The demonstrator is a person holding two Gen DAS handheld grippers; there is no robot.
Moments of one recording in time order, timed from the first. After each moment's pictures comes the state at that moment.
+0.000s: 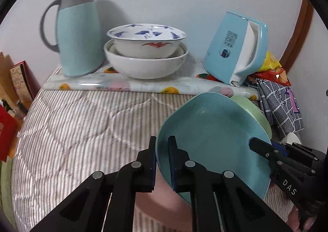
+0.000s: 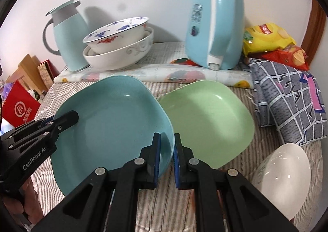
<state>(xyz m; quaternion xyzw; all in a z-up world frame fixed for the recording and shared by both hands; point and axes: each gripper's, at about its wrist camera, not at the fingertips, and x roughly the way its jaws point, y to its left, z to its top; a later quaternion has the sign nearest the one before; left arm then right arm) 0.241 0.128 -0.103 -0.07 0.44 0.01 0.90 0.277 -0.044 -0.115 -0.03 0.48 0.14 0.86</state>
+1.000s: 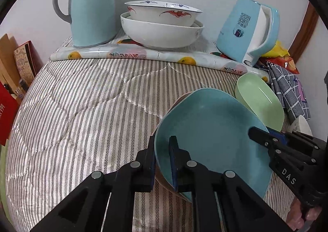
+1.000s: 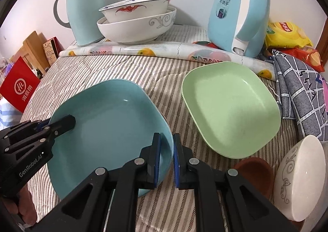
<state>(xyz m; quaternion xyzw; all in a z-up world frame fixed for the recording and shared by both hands) 0.216 0.143 -0.141 -0.08 0.47 0.02 0.88 0.267 -0.018 -0.151 -0.07 0.50 0.16 0.85</state>
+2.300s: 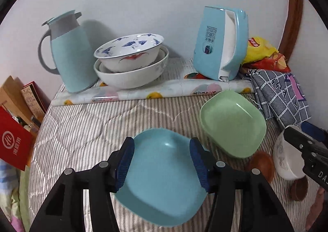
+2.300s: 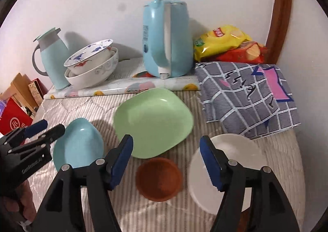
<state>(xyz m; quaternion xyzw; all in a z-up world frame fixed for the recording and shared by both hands) 0.241 0.054 -0.079 0.01 0.44 0.04 0.90 0.257 -0.149 -0.078 -0.01 0.44 0.07 0.89</state>
